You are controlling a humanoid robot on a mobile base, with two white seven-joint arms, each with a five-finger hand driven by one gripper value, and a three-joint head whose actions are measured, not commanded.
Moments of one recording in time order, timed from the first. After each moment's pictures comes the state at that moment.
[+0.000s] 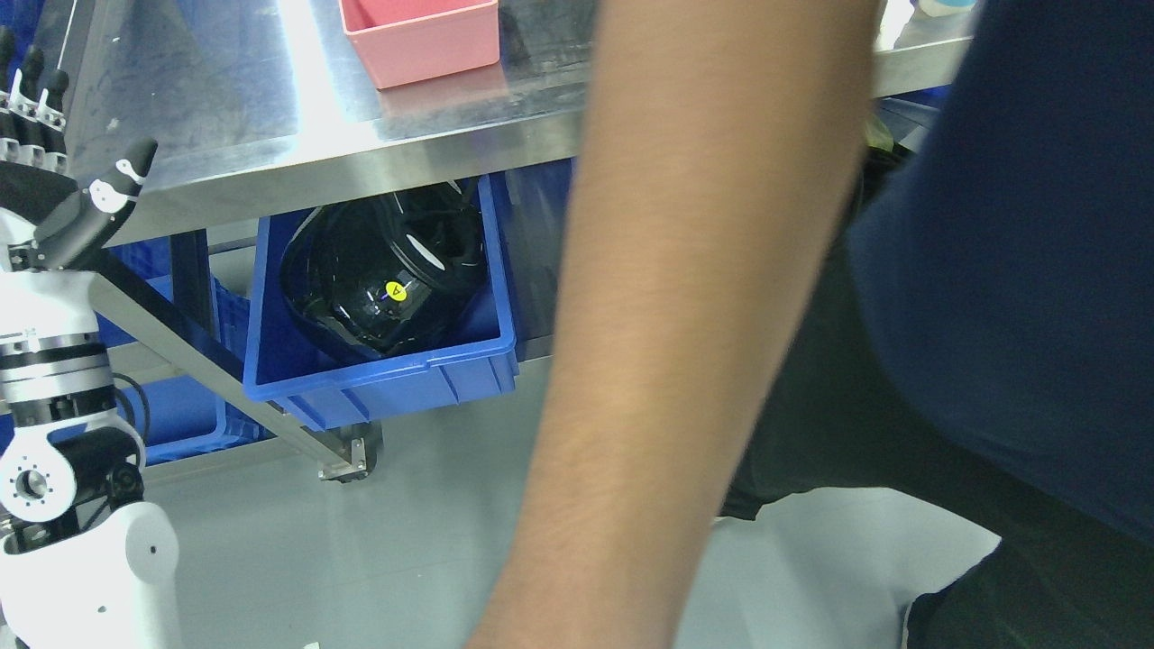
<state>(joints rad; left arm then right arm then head) -0.32 0.16 0.29 -1.67 0.36 -0.26 -0.20 0.00 0.00 0.00 0.00 0.00 -0.07 -0.01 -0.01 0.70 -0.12</state>
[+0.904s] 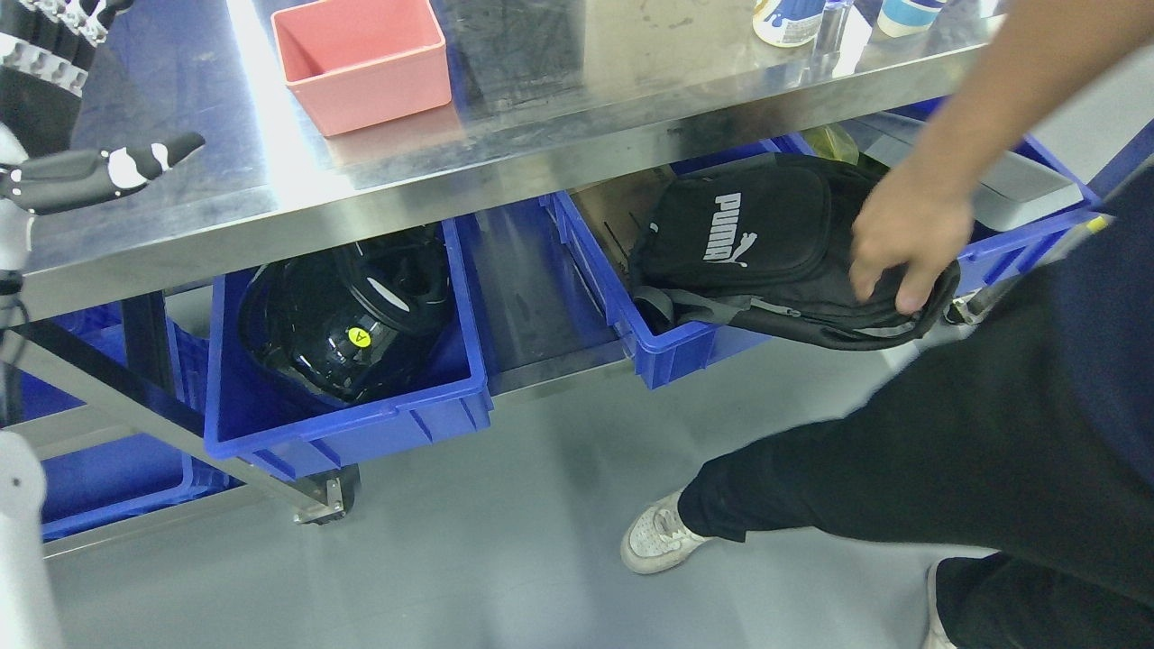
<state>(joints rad) -0.52 0.44 0.25 -1.59 0.34 -0.24 -0.71 0.00 0.00 0.00 0.00 0.00 -0.07 -0.01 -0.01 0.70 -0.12</state>
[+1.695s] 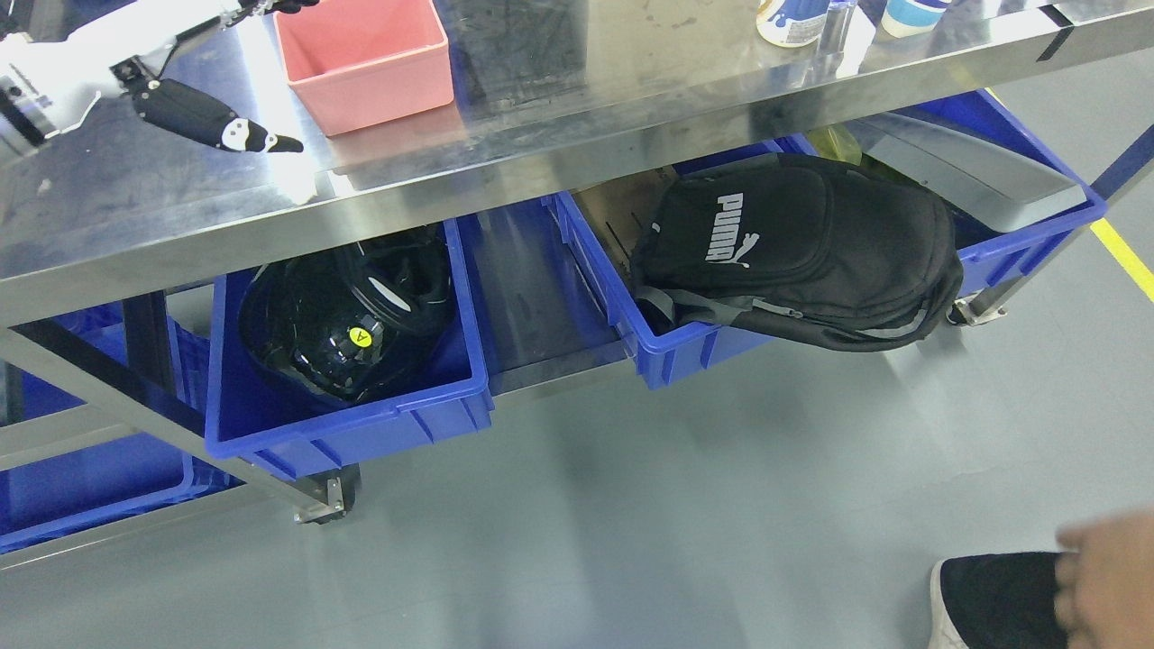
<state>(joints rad) -0.97 0.58 -0.17 -1.30 -0.01 -0.23 -0.96 0.00 0.00 0.00 0.00 0.00 -0.06 -0.01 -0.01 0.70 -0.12</state>
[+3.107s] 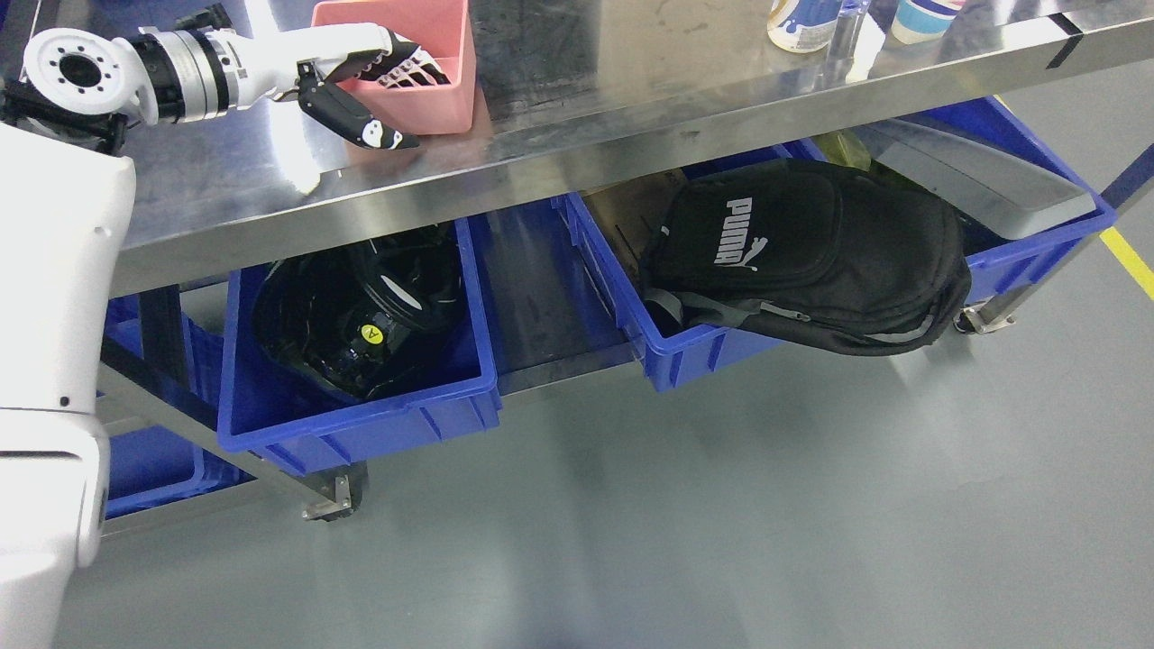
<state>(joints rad) -1.20 0.34 -0.35 -0.88 -0.22 -0.12 -1.06 0.00 0.00 0.00 0.00 0.00 -0.06 -0.01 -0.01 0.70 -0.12</state>
